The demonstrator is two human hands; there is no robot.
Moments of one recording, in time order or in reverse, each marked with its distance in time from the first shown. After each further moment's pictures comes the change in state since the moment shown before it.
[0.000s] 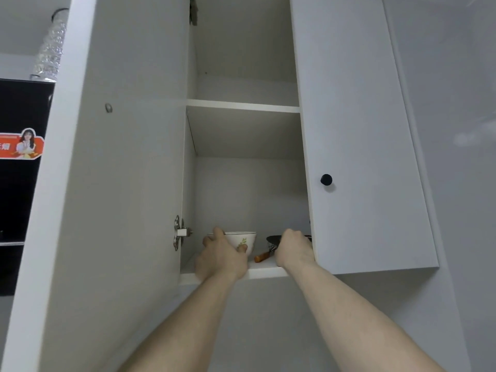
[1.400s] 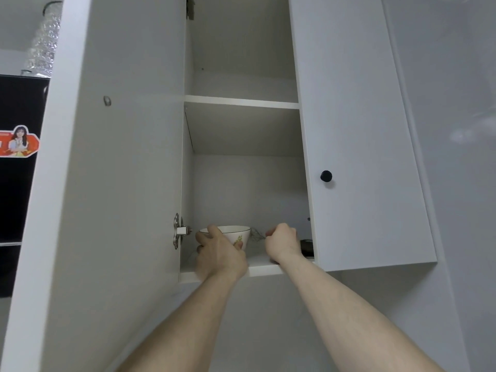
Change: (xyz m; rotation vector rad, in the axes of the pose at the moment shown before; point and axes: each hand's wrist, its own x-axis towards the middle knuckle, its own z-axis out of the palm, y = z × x) left_hand -0.001 -0.001 0.005 -0.007 0.056 -0.034; right_hand 0.002 -0.024 0.009 0.556 0.021 0.095
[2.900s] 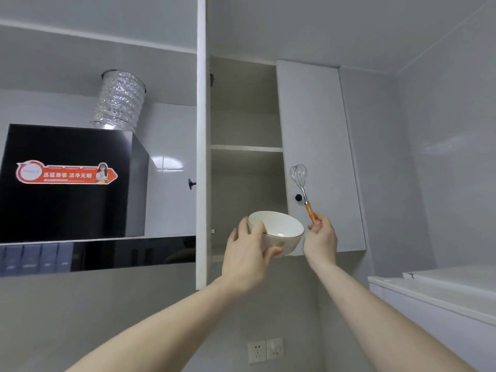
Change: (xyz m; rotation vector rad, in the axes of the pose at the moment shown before) left_hand -0.183 0.008 -0.235 -0.181 -0.112 0.650; right_hand -0.213 -0.046 -0.186 0.336 0.447 -0.047
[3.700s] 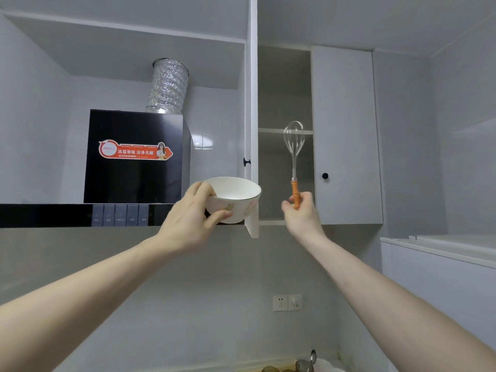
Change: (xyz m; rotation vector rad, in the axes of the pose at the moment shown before) left_hand -0.119 -0.063 -0.233 0.046 0.042 -0.029; right_hand -0.156 -0.132 -0.020 0.064 -0.386 -0.026
